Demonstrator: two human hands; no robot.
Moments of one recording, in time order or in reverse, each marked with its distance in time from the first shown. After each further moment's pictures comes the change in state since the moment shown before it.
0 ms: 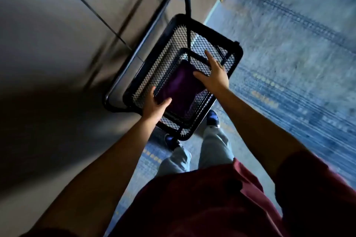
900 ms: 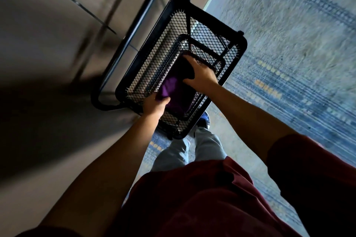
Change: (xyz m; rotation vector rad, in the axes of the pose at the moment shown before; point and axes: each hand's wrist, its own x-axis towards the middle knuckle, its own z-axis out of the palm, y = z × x) left_hand 0.016 0.002 0.027 0.221 0.084 -0.194; right_hand 0.031 0.006 0.038 -0.337 -0.338 -0.106
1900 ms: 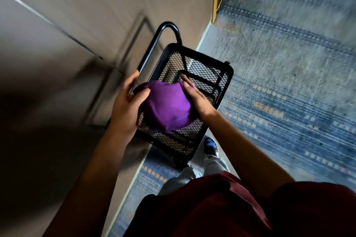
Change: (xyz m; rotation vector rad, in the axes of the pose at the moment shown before) left_hand -0.100 0.115 -0.139 -0.529 -0.116 0.564; right_hand -0.076 -0.069 -0.043 1.441 -0.017 0.043
